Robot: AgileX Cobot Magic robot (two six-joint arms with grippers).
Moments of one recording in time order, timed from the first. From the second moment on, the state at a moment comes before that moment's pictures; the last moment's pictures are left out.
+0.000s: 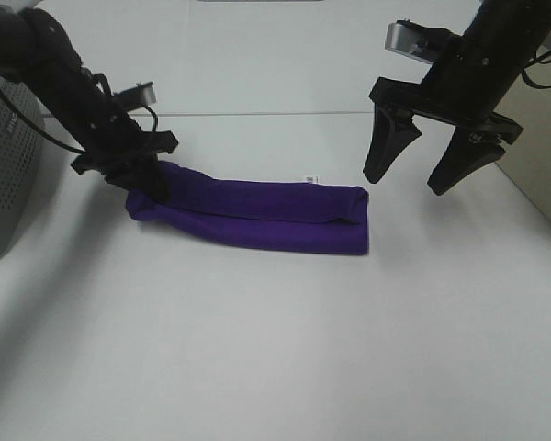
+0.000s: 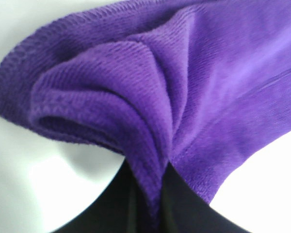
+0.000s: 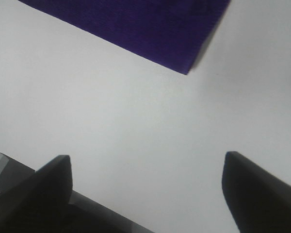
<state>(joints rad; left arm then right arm) -0.12 2.39 -1.88 -0.55 1.11 0.40 0.20 1.93 -1.50 0.36 1.21 -0.17</state>
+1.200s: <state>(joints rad) -0.46 2.54 -2.28 -0.60 1.21 0.28 0.20 1.65 -1.50 0.39 1.22 -0.16</state>
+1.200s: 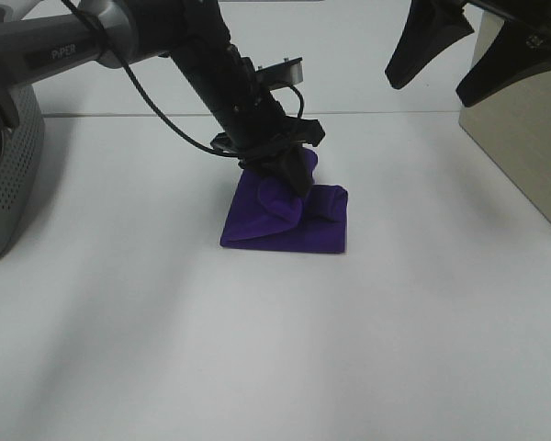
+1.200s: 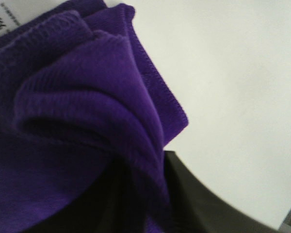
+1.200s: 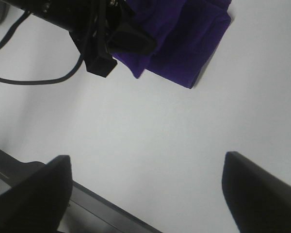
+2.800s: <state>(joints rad) -0.28 2.30 -2.29 -0.17 1.22 0.08 0.34 2.15 -1.67 0.76 1.09 -0.85</state>
